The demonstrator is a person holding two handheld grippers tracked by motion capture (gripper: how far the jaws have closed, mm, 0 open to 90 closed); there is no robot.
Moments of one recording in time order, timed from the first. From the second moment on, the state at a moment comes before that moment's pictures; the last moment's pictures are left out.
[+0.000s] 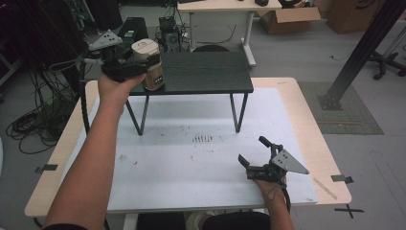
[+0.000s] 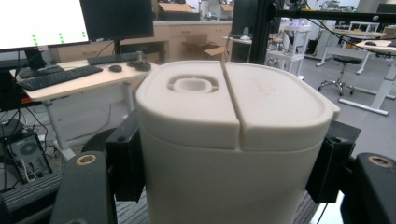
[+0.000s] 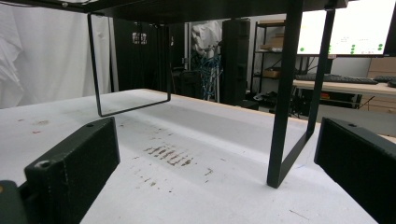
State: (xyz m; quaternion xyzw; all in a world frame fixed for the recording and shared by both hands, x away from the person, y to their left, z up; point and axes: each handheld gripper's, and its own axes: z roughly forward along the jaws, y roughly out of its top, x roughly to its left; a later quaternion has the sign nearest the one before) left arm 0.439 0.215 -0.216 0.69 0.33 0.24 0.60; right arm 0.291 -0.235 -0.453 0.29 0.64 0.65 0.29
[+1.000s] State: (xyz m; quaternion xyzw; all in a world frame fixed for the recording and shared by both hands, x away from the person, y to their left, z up) left arm 0.434 0.219 -0.215 0.70 0.33 0.24 0.59; right arm 0.291 -0.235 -0.453 0.29 0.64 0.65 0.30
